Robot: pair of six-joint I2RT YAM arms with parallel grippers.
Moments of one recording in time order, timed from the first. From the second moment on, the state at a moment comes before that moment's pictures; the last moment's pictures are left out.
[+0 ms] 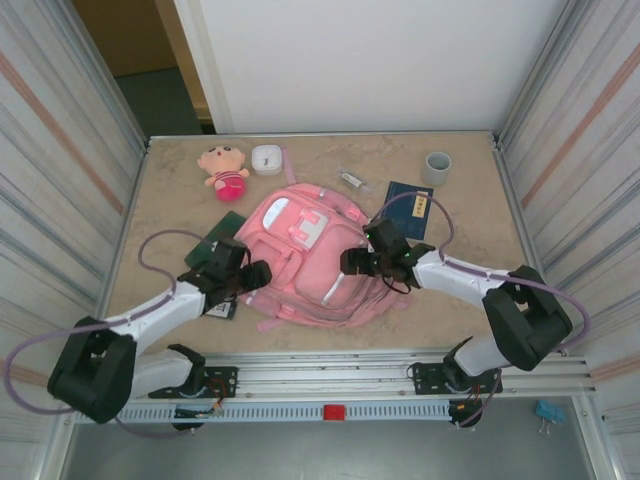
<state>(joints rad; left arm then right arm) -0.46 1.21 0.50 -0.24 -0.03 -0.70 0.68 1.44 0.73 -0.22 0.00 0.61</state>
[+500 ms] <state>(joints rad) -0.43 1.17 0.69 -0.26 0.04 -0.62 0.63 1.21 0.82 -0.44 -0.20 0.71</state>
